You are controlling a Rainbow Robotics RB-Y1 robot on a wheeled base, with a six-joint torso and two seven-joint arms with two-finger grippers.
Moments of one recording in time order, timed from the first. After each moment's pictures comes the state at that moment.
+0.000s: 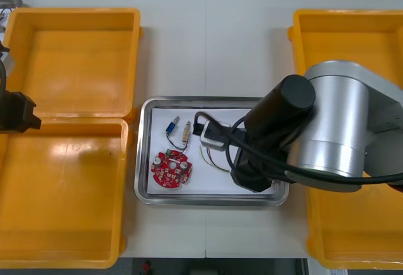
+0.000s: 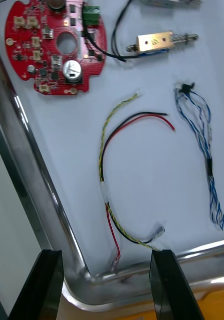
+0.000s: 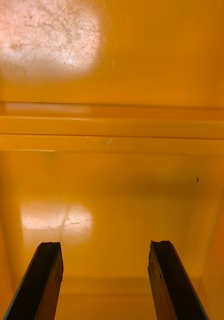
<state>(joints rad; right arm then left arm) -0.72 -0.69 0.76 -2.26 -0.76 1.71 1.53 -0.30 0.84 0.19 -2.13 0.86 1.91 -1.12</state>
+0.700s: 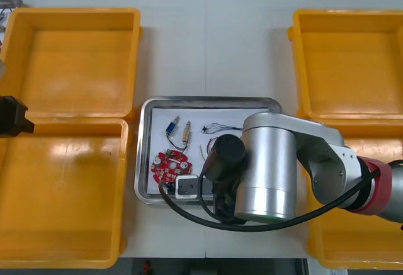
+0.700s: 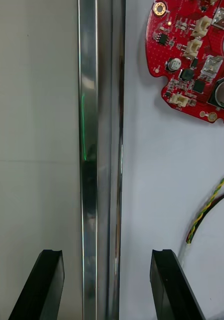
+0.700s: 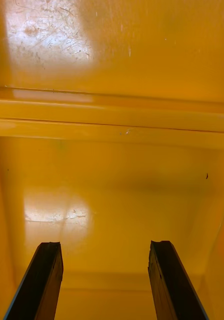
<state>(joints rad) -0.76 -0.58 1.03 -2.12 -0.68 1.65 1.72 -0.26 0.84 0.24 -2.13 0.87 1.91 -1.12</state>
